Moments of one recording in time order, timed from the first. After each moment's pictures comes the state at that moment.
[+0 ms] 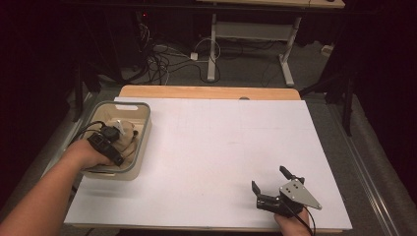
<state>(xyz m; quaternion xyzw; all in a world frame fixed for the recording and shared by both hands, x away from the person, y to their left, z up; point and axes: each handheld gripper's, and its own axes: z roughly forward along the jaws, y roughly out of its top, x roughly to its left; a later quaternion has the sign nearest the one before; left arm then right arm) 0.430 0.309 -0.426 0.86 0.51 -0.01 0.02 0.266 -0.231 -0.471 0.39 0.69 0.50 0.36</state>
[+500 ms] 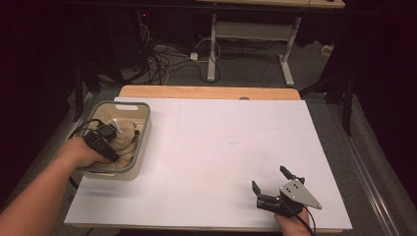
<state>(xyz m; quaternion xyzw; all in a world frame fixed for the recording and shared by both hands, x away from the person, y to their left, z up) 0.435 0.299 -0.433 0.87 0.49 0.02 -0.02 0.267 -0.229 -0.472 0.39 0.69 0.49 0.36</state>
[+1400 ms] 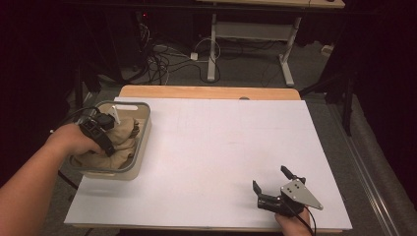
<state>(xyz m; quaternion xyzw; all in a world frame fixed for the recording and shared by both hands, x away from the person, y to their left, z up) 0.433 0.302 -0.395 0.89 0.46 0.01 -0.01 0.268 -0.232 -0.473 0.39 0.69 0.49 0.36</state>
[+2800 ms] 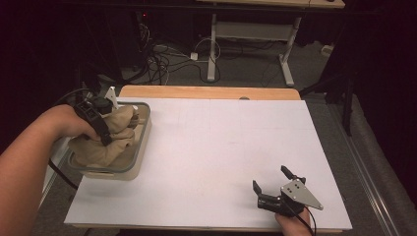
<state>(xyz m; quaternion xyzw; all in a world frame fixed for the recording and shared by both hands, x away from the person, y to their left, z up) 0.445 0.290 -0.332 0.89 0.46 -0.02 -0.05 0.267 -0.232 -0.472 0.39 0.69 0.49 0.36</state>
